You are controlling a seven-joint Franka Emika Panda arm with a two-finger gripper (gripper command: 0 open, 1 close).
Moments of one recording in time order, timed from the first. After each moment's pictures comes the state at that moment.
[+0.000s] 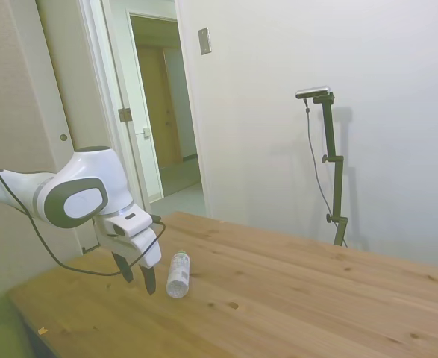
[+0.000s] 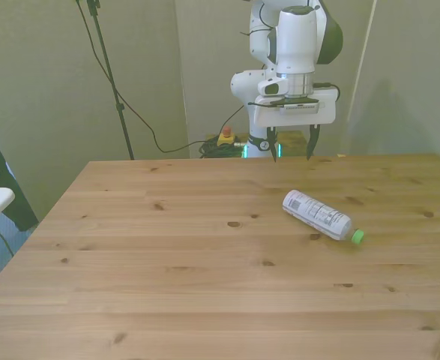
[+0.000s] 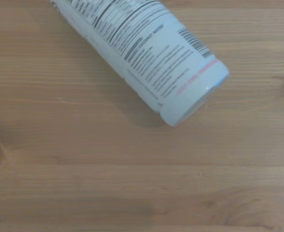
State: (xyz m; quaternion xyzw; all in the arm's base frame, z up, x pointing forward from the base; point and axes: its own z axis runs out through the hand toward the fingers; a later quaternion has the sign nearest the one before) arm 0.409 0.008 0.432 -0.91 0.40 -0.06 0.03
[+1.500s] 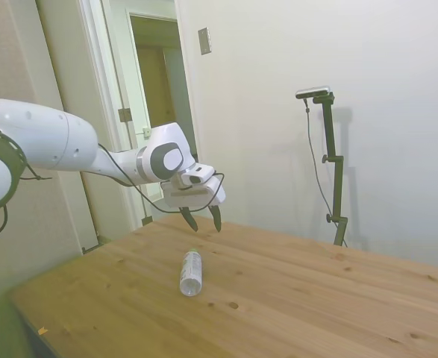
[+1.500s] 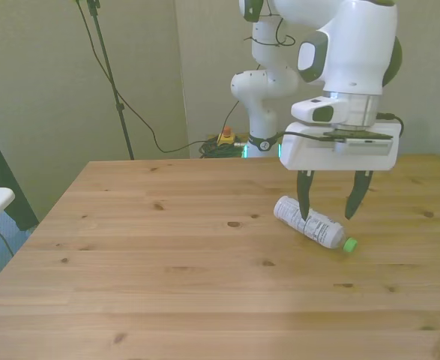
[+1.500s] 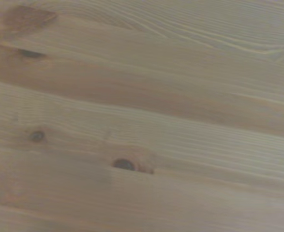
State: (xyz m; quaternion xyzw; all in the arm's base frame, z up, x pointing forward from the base) arm 0.670 0.044 0.457 -0.94 0.32 -0.13 -0.01
